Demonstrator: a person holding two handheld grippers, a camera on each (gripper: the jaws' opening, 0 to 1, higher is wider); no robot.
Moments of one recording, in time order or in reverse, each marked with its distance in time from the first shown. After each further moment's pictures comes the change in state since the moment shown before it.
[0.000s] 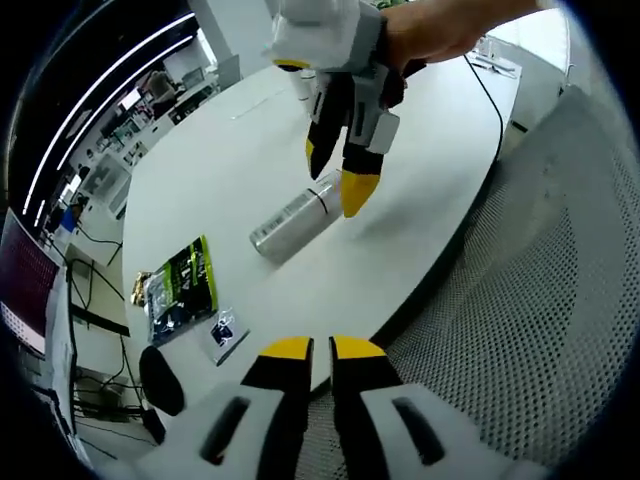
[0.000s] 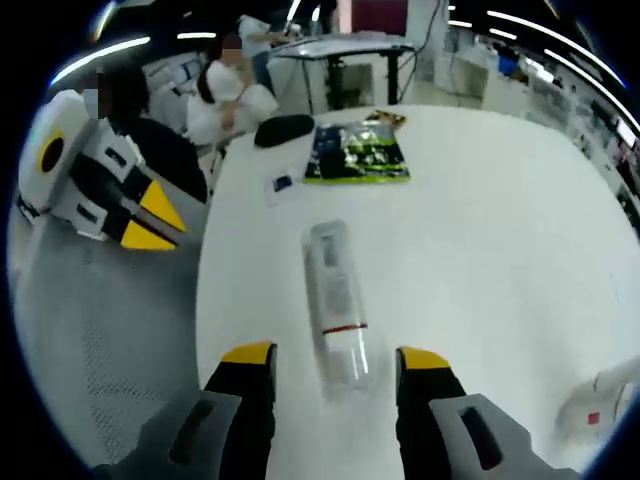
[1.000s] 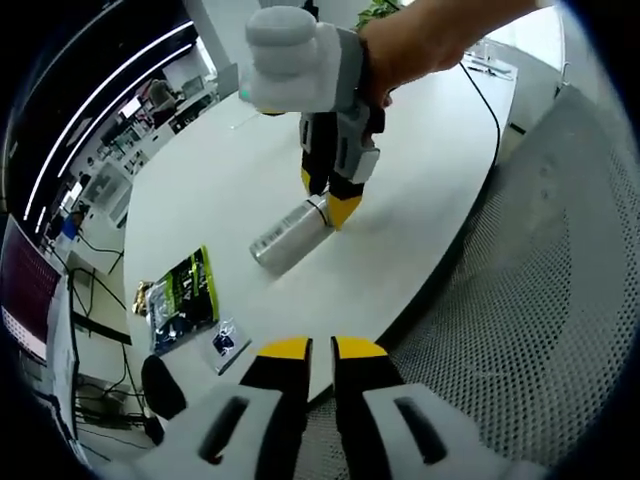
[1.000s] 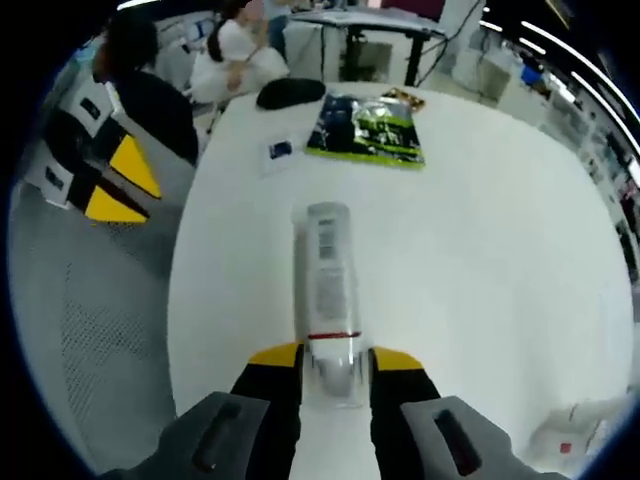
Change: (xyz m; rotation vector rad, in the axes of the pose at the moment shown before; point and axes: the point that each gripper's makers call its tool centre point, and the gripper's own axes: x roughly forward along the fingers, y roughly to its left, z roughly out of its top) left arm 0.000 -0.002 0.006 0.019 -0.031 -0.001; right arm 0.010 -0.010 -0.005 -0.103 0.095 -0.079
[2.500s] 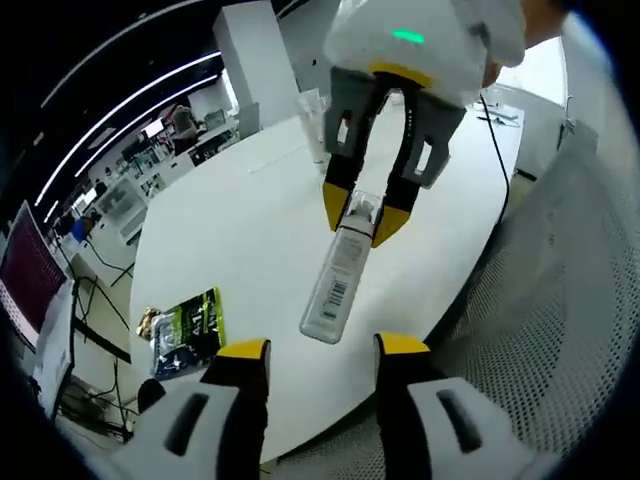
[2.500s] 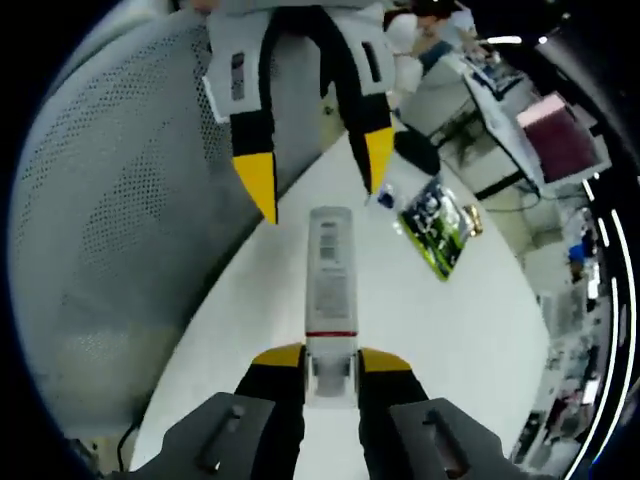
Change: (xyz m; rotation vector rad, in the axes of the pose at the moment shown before) left arm -0.009 0.005 0.039 -0.079 -0.224 0.030; right arm -0.080 0.044 0.031 -0.876 0.002 -0.108
